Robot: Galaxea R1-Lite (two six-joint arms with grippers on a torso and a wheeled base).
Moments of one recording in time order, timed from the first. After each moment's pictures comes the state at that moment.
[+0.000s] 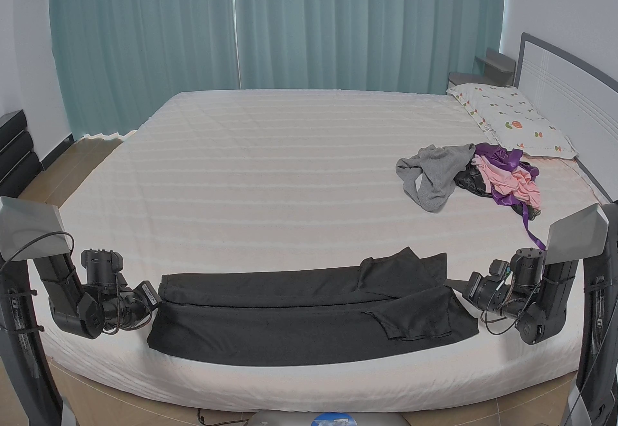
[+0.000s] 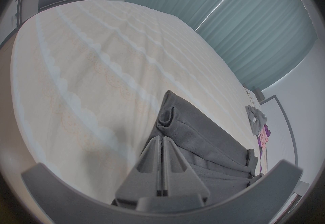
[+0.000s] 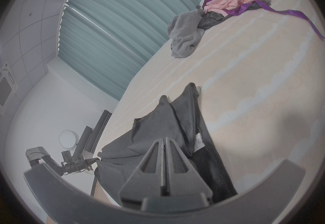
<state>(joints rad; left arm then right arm) 0.09 2.24 -0.48 -0.98 -0.18 -0.63 0.02 2.47 -0.49 -1.54 0.50 0.64</state>
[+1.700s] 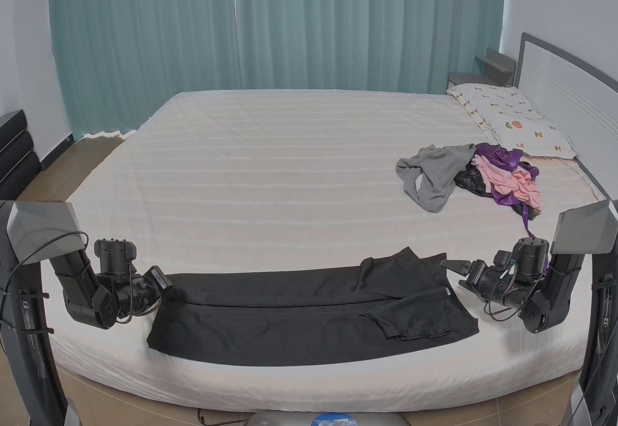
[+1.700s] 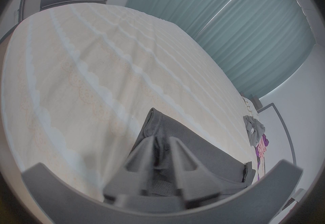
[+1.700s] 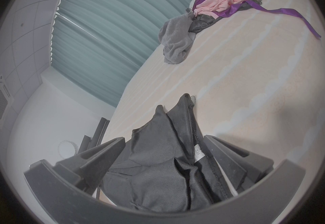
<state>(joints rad) 0.05 2.31 -0.62 -0.99 -0.12 -0.70 0.01 2.40 -0.54 -1.41 0.46 0.70</state>
